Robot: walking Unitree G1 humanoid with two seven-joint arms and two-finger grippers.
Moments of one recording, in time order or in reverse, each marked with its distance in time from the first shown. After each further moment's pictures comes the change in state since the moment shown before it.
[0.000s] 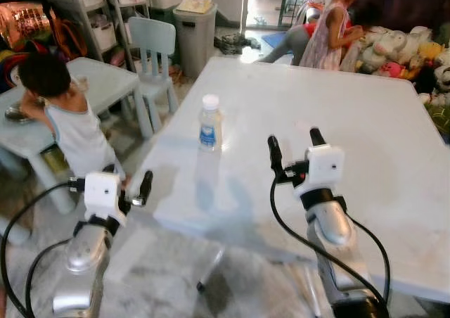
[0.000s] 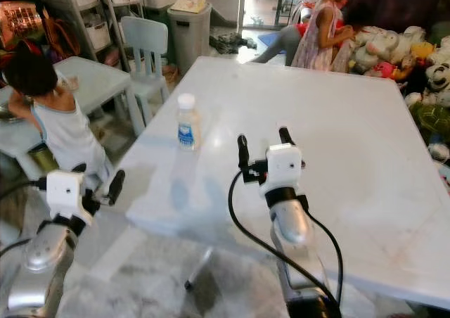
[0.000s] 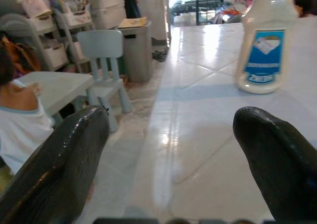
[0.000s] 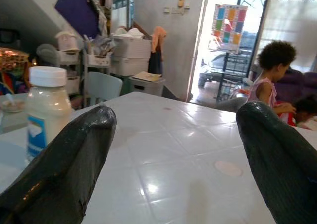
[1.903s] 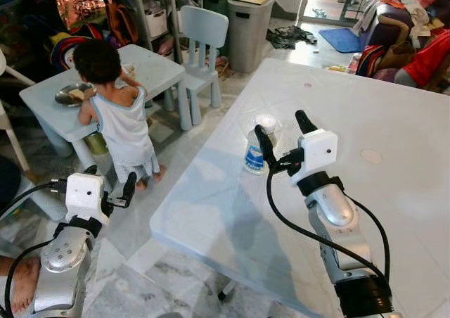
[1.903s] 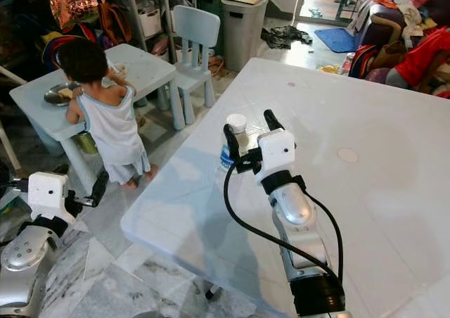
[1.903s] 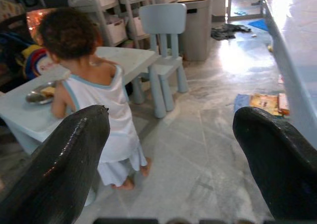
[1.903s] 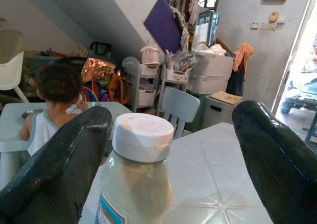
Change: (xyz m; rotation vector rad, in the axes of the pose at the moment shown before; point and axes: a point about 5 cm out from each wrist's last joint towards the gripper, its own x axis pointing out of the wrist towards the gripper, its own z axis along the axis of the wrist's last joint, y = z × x) left arm -0.011 0.038 -0.002 0.076 0.031 0.060; right arm 0.020 0.015 0.016 0.013 -0.091 0.221
